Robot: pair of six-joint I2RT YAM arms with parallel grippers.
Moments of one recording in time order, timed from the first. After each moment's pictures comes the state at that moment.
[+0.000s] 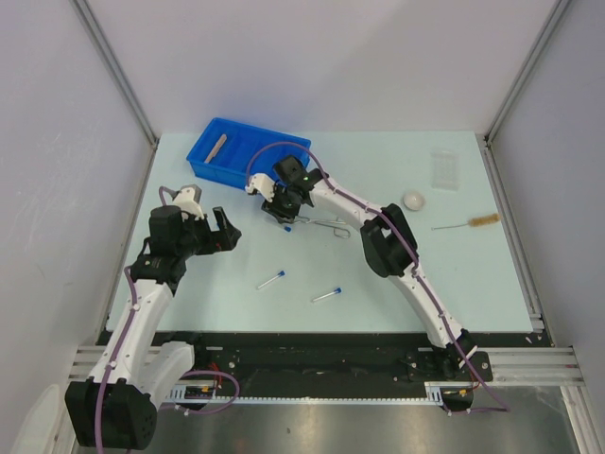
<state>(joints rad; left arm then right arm) -0.05 0.87 0.69 -0.39 0.26 -0.25 0.73 2.54 2.28 -0.67 -0.28 -0.57</state>
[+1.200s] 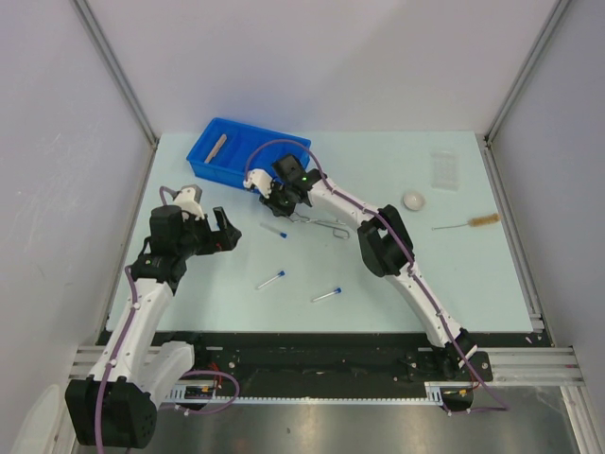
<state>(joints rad) -0.05 0.88 0.69 -0.39 0.25 -0.25 0.73 2.61 2.36 -0.63 -0.30 -0.52</state>
